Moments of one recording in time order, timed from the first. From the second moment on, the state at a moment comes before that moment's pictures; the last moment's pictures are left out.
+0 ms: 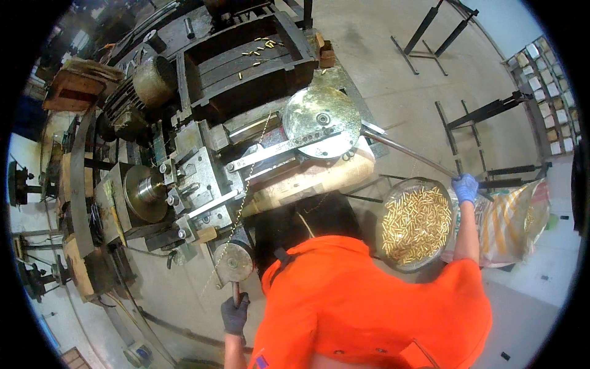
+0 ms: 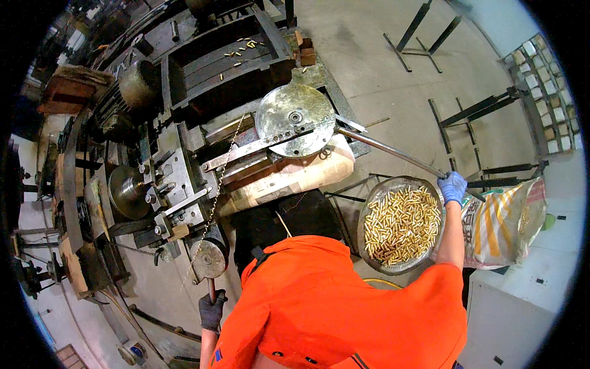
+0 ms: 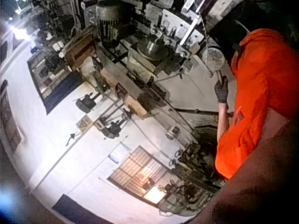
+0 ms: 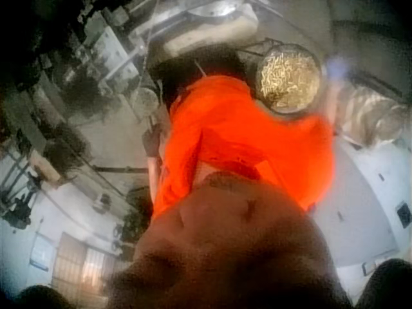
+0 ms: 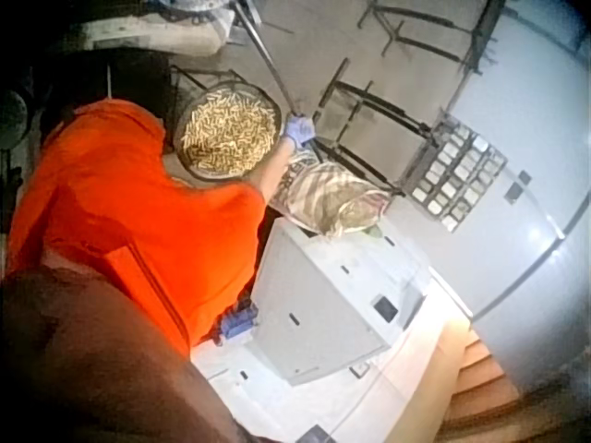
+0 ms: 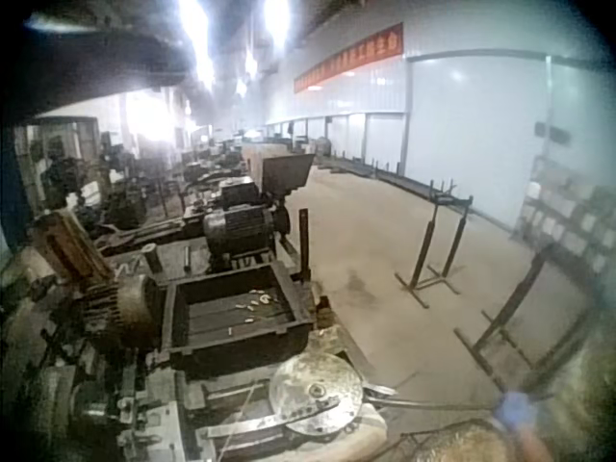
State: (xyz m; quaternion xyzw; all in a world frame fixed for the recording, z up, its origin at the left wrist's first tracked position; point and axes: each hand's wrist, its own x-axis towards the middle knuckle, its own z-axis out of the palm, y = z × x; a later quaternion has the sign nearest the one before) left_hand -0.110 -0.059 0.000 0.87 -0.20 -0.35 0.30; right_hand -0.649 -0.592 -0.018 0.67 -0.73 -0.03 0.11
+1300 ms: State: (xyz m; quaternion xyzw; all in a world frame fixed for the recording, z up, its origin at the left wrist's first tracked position) left_hand -0.111 -0.068 0.018 0.89 -0.23 -0.34 0.21; right_hand -0.662 -0.580 -0.026 0.66 -0.75 -0.05 0.08
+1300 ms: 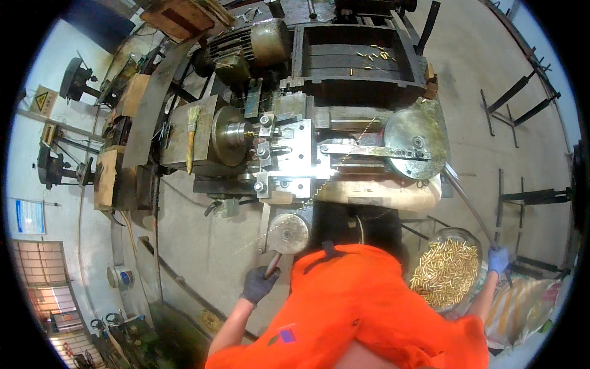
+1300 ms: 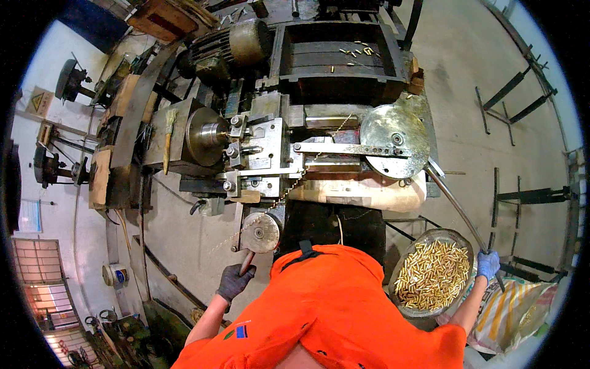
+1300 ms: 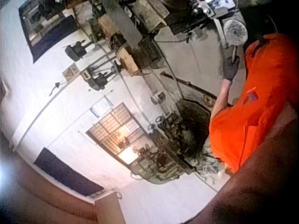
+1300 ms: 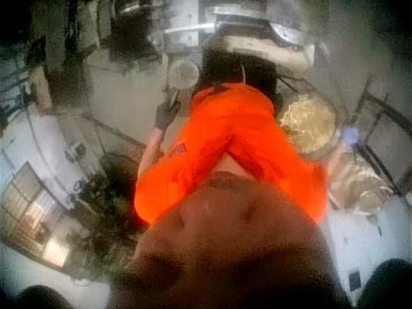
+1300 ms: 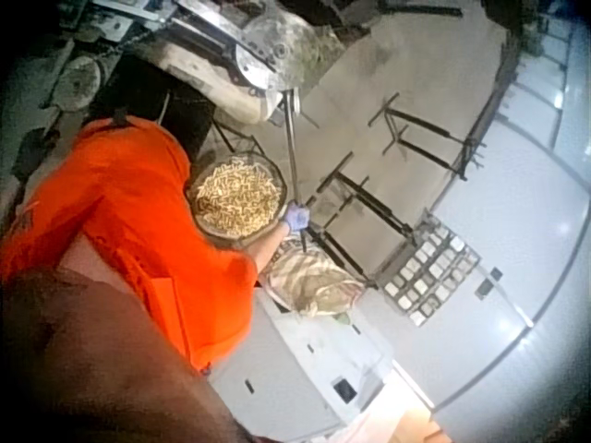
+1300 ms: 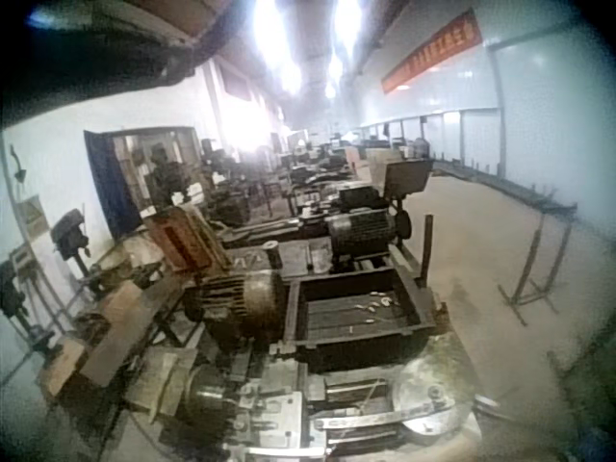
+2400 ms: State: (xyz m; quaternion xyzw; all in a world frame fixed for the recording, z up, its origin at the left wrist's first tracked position) left_hand -0.111 -0.063 0.007 0.88 -0.21 -0.34 0.26; right_hand -0.667 -0.558 -0.031 0.66 -0.75 -0.08 0.09
